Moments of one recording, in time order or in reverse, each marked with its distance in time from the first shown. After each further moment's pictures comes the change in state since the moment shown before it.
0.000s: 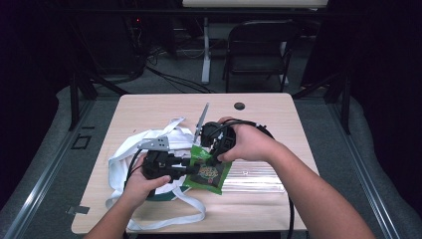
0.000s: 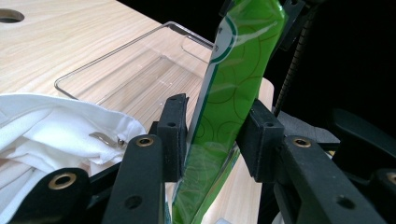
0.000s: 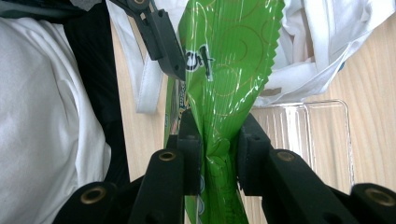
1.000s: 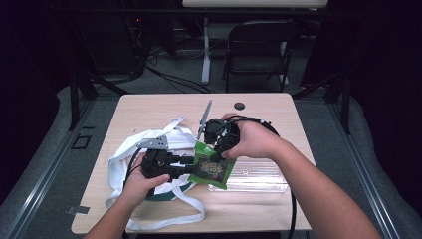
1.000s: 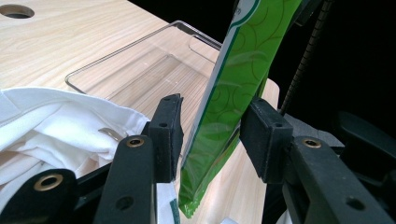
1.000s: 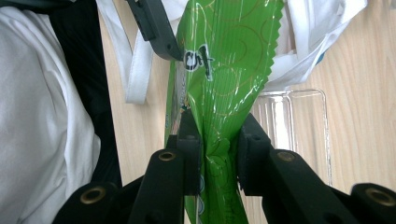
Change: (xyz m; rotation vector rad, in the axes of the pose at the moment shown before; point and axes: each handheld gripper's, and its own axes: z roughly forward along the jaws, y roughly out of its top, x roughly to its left) left arm 0.004 -0.001 -0.002 -0.009 0.018 -0.022; right arm -0.002 -0.004 -0.013 0.025 -0.049 -0.014
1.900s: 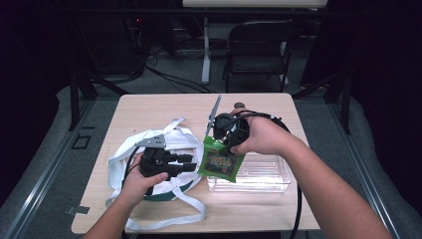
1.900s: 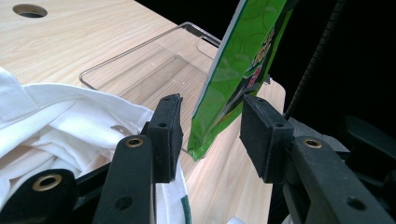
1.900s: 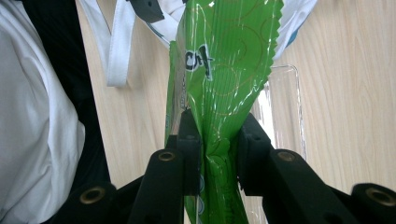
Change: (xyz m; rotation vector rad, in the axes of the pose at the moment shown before) left arm 0.006 -0.002 -0.004 -0.006 0.024 -0.015; right arm -0.007 -0.015 -0.016 0.029 -0.066 0.011
